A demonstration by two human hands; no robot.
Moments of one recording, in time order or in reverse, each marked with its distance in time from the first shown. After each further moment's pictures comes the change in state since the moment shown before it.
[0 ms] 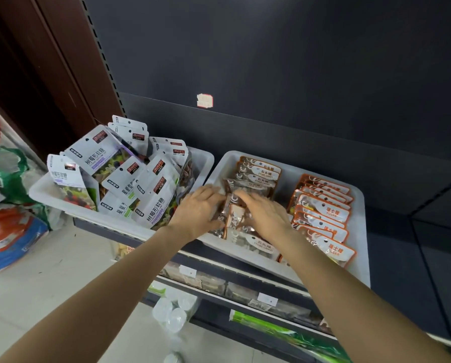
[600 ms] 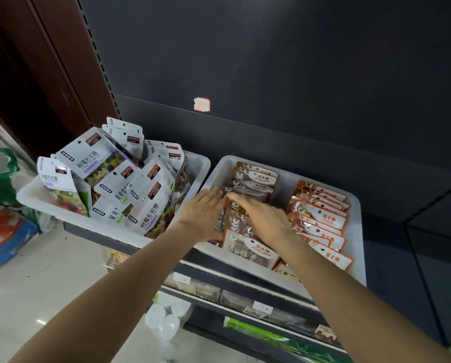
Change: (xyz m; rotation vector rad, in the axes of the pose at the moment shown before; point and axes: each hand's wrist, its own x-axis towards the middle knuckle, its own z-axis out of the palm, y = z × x) left_hand 0.026 0.008 0.017 0.377 -0.234 0.045; right_hand 0.004 0.012 -0.001 -0.037 -0.047 -0.027
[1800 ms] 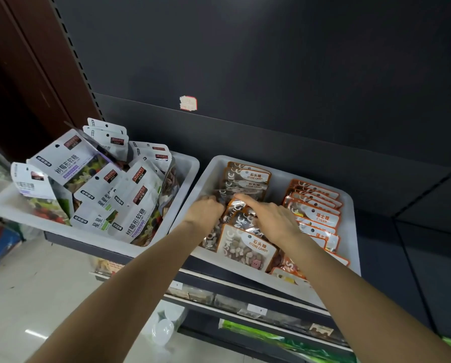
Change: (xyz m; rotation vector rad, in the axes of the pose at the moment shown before) left_hand 0.040 0.019 0.002 -0.020 0.071 -0.085; right_hand -0.004 0.025 -0.004 -0.017 0.006 0.145
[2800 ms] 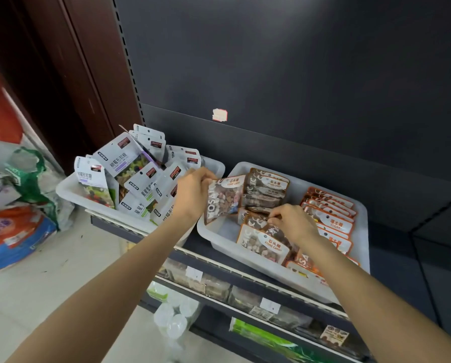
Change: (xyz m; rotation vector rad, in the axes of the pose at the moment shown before) left_hand -0.073 -0.057 -0.048 -0.937 0.588 -0.367; right_hand -0.024 -0.010 -0.021 0.215 -0.046 0.111
